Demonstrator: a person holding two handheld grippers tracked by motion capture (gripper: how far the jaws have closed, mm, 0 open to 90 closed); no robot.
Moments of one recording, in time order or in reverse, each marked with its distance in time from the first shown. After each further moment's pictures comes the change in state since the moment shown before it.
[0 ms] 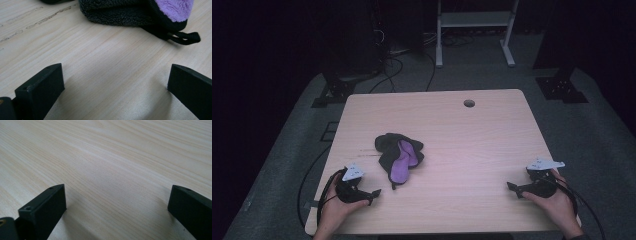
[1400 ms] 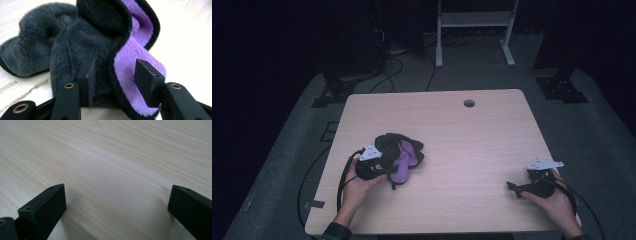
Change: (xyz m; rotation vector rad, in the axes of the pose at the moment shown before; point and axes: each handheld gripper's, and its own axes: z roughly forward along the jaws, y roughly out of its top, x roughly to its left) left arm -0.012 0.073 0.026 -0.130 -0.084 -0.013; right arm 0.001 0.001 0.001 0.008 -0.019 -0.004
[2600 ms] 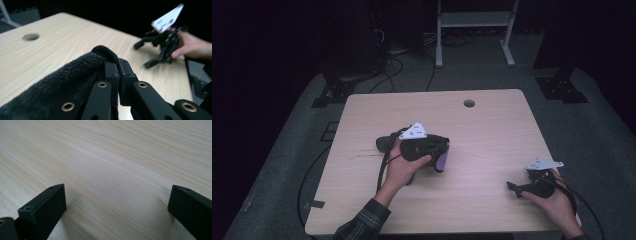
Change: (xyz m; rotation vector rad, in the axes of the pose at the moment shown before) left arm -0.088 0.118 0.042 -0.201 -0.372 0.129; right arm 0.000 0.000 0.000 0.000 0.000 -0.001
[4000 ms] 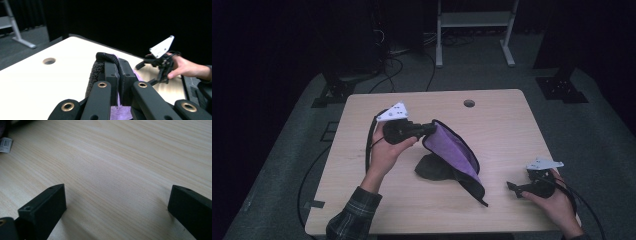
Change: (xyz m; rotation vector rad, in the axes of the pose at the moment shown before) left arm 0.021 0.038 -0.056 -0.097 0.038 0.013; right arm 0.000 0.000 0.000 0.000 0.001 0.001
